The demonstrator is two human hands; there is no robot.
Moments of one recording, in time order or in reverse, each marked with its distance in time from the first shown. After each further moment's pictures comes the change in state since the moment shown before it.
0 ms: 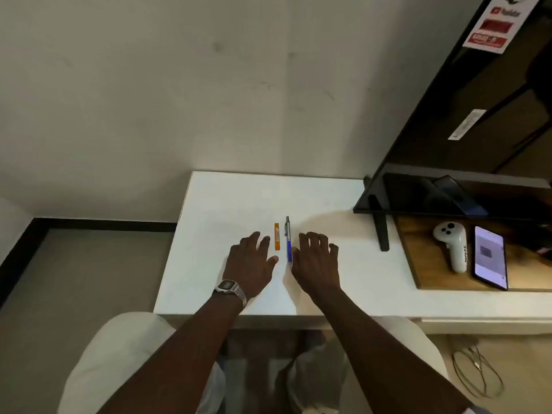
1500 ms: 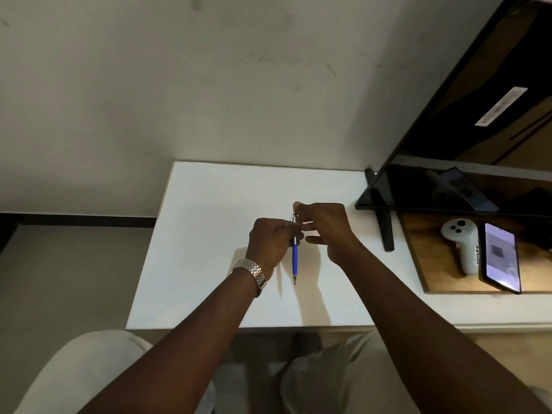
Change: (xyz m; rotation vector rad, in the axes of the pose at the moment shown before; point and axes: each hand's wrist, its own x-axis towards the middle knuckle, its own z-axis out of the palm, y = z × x) left_hand 0.051 0.055 -0.035 -1.353 0.060 -0.308; right_hand 0.067 0.016 -0.082 1.283 -0.237 0.550
